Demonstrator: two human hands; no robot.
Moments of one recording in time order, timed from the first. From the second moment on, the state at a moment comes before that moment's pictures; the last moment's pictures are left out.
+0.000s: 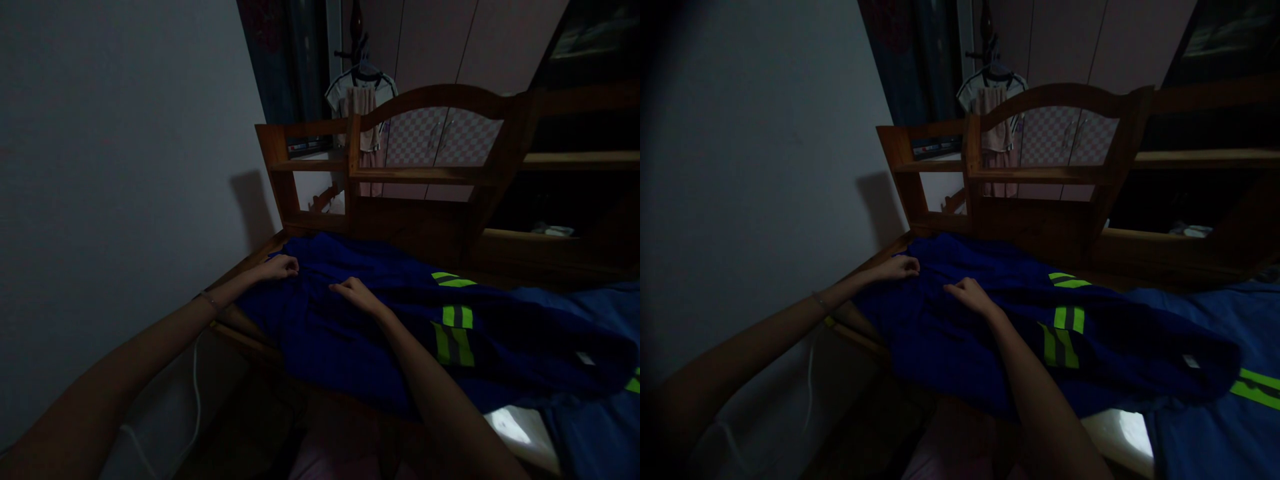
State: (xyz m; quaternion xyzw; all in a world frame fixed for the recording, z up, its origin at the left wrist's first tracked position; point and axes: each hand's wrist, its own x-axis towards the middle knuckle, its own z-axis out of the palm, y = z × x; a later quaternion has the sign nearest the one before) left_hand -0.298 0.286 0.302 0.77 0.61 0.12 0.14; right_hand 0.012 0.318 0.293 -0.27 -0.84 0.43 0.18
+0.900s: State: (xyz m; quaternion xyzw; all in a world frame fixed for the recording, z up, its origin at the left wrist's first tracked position) left_hand -0.284 0.273 0.307 0.85 0.52 0.08 0.07; right_hand 0.013 0.316 0.295 -0.28 -0.85 0.42 0.18
